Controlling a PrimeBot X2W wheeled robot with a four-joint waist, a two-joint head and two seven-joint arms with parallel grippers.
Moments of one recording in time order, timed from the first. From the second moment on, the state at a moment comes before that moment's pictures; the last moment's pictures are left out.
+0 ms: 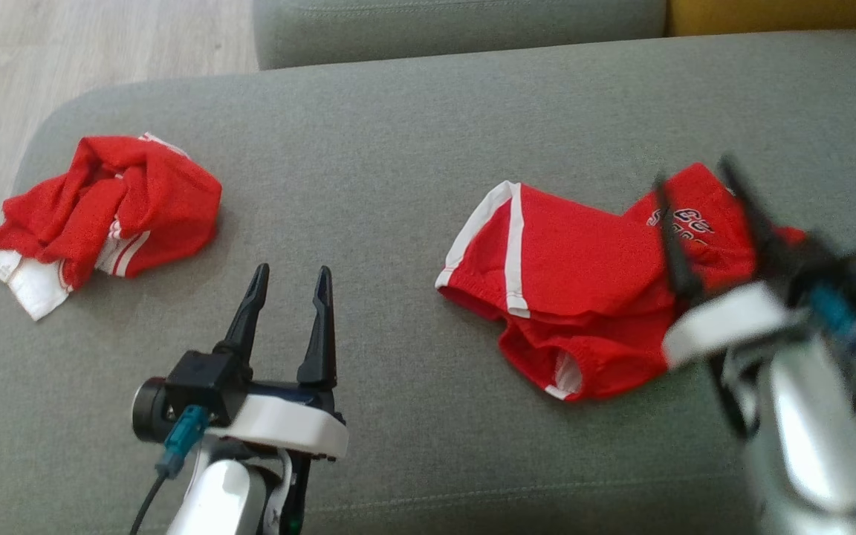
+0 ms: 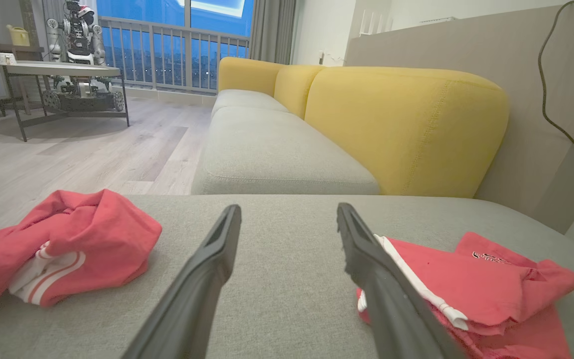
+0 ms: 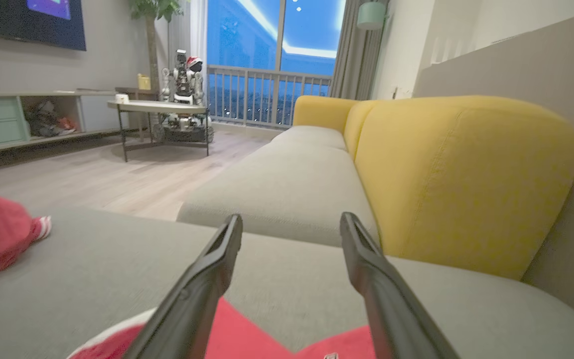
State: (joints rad) left arm -0.08 0.05 -0.35 0.08 -0.22 0.12 -0.26; right arm -0.34 -0.05 -0.02 0.29 -0.03 0.13 -0.25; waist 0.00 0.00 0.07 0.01
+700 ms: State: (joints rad) left arm -0.07 0.05 -0.39 0.11 -0.22 0.11 -0.26; right arm -0.24 -0.06 0.21 0.36 0.03 0.13 -0.20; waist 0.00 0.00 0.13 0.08
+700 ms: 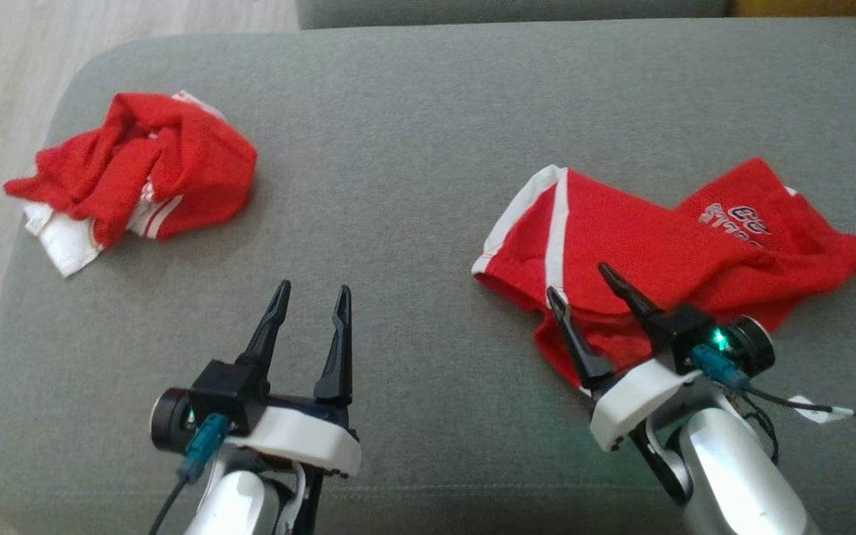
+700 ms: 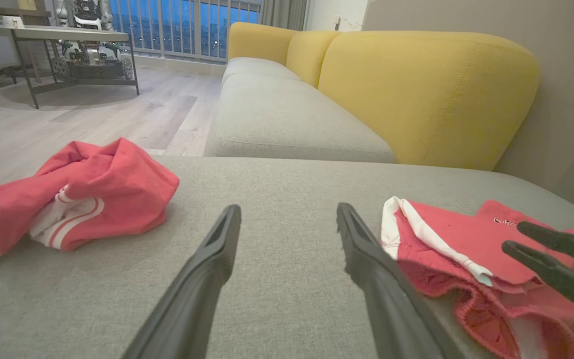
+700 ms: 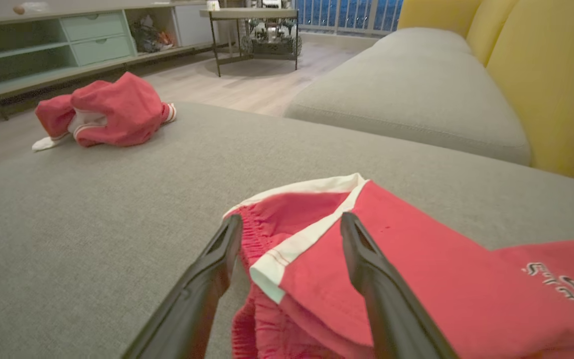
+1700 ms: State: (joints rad) left arm -0.09 0.05 -0.41 0.13 -0.23 0.12 -0.26; right arm -0.51 -0.10 0.17 0.42 0.13 0.13 -0.15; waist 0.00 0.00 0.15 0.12
